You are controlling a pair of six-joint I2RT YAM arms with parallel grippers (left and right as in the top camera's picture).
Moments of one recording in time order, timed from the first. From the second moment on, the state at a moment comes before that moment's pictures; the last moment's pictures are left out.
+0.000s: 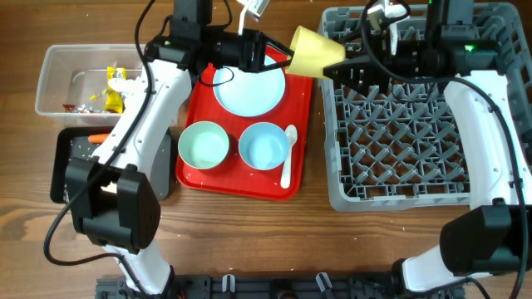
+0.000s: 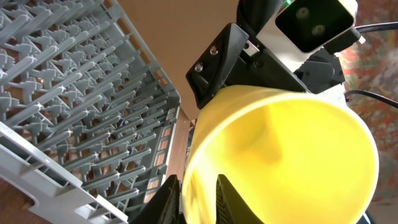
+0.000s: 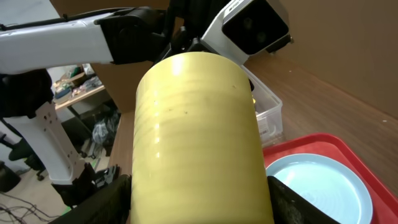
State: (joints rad) left arm -0.27 1.90 1.67 -0.41 1.38 -0.42; right arm 0.01 1.71 1.63 -0.87 -1.35 -0.59
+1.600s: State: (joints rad) left arm -0.26 1.90 1.67 -0.76 0.84 -0.42; right arm -0.06 1.67 1.87 -1.30 -0.30 0.03
